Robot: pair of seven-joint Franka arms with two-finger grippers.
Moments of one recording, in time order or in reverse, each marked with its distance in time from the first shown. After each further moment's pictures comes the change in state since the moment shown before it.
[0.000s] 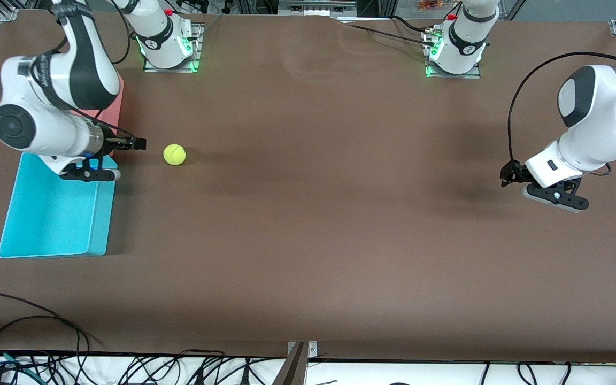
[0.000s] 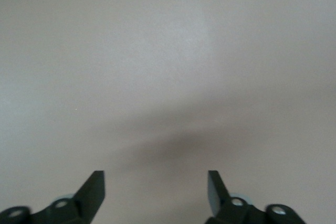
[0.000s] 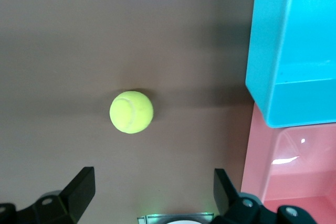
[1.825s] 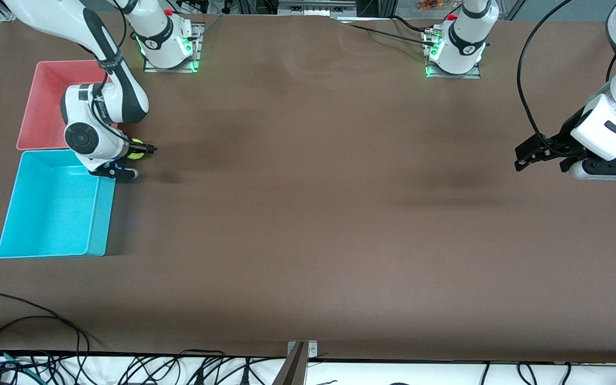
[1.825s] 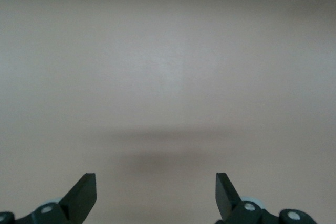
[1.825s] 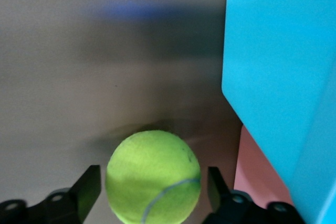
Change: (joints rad) left arm -0.661 -0.085 0.594 0.372 -0.156 -0.354 -0.294; right arm -0.010 0.147 -0.085 -0.356 -0.211 0.499 0.102
